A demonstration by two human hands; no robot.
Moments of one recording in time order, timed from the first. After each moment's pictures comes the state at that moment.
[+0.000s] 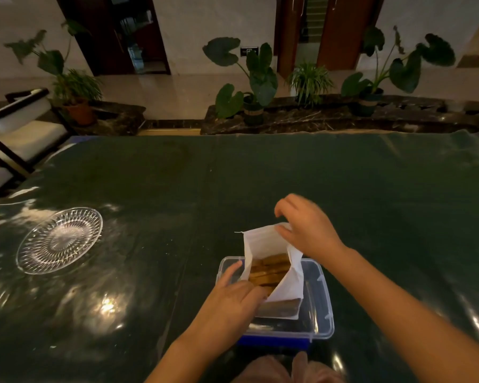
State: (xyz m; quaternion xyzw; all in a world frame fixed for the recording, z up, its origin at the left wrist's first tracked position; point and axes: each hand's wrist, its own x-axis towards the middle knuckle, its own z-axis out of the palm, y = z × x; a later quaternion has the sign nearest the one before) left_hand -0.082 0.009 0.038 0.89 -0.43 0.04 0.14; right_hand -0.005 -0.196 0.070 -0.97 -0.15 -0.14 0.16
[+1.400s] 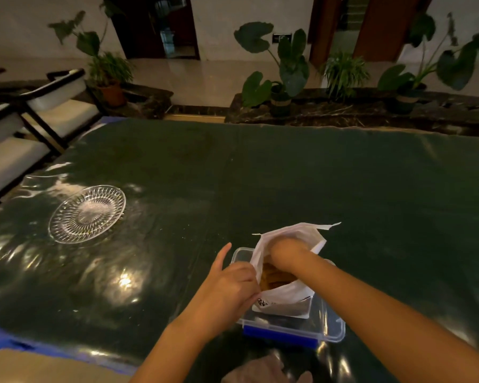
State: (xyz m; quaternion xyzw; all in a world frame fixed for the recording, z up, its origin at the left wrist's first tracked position) left_hand -0.072 0.028 0.043 0.92 -0.38 0.08 0.12; right_hand 0.032 -0.133 -0.001 -0.93 0.00 0.35 0.04
